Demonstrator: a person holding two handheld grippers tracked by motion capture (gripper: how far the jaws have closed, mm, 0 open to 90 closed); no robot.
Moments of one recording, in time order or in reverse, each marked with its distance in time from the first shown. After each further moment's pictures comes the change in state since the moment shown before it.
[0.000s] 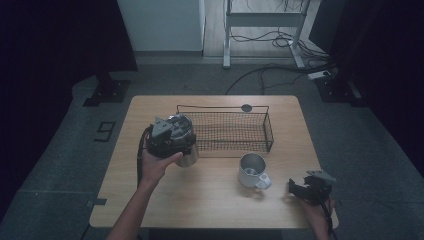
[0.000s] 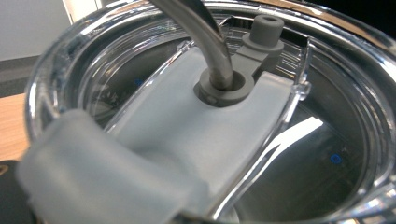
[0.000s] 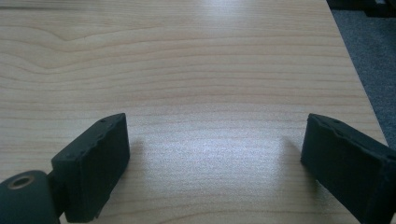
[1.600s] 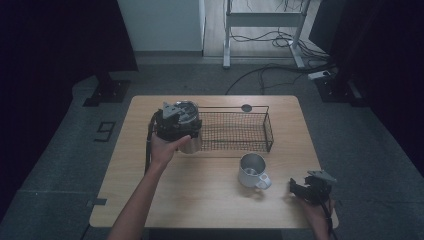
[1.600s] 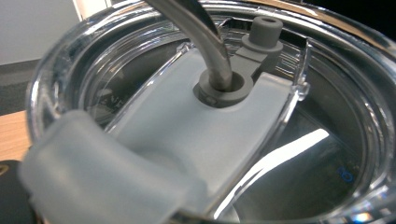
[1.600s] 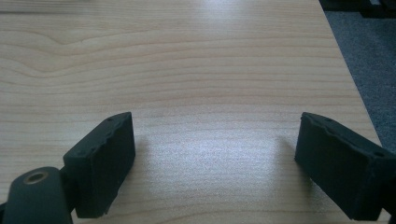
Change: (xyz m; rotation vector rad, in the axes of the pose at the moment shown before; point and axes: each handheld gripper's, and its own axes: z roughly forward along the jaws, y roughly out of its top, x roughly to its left) left arm 0.006 0.029 0.040 0.010 0.047 -0.002; right arm -0.001 0.000 -0.001 -0.012 -0.008 0.010
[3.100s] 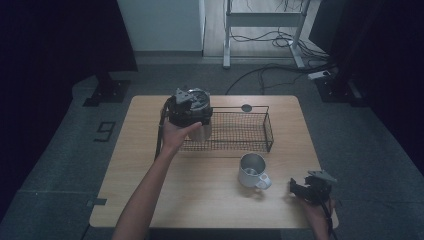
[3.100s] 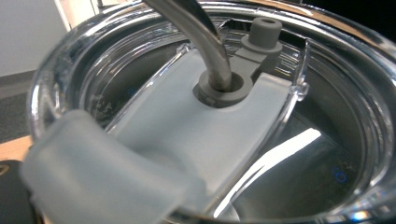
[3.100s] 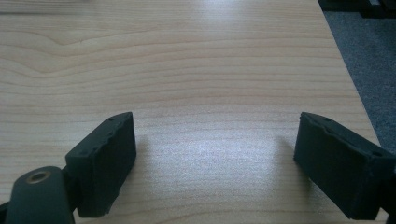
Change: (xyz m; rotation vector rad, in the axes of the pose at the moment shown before) left arm -0.008 0.034 0.037 -0.010 -0.033 0.032; right arm 0.000 0.000 0.000 -0.002 -0.001 0.001
